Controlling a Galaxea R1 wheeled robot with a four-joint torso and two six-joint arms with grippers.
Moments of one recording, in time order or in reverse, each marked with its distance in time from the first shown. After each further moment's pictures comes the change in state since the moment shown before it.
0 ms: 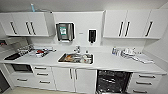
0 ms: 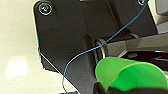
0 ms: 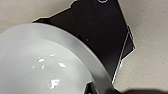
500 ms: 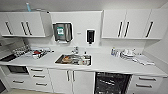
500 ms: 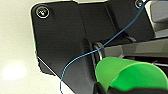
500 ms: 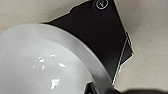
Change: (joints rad) left arm -0.005 0.003 0.000 0.000 -0.004 0.000; right arm 0.013 -0.002 -0.005 0.000 0.004 0.000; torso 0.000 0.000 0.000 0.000
